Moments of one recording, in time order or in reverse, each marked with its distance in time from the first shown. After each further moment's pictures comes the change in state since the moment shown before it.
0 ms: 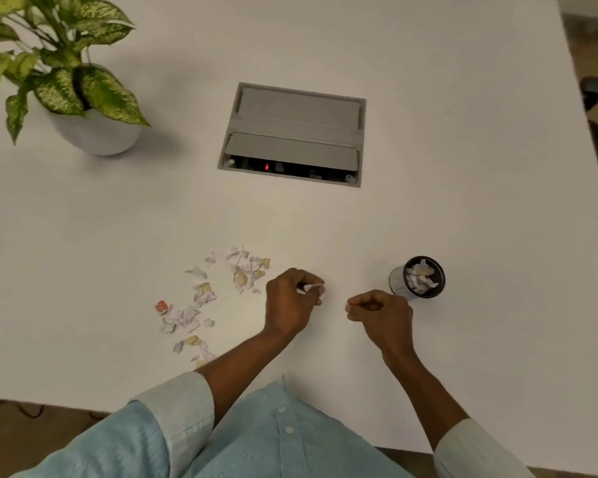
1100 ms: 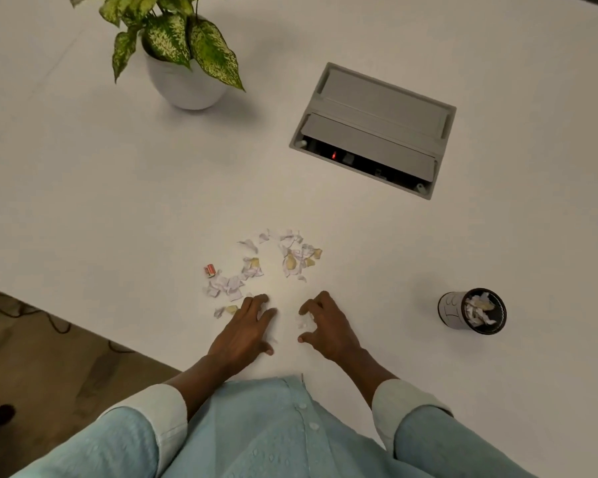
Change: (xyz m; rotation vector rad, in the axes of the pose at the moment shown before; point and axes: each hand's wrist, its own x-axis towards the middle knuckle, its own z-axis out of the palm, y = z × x) left_hand -0.063 -0.165 -0.126 0.891 -0.356 0.096; right_hand 0.004 0.040 0.160 -0.842 -0.628 -0.444
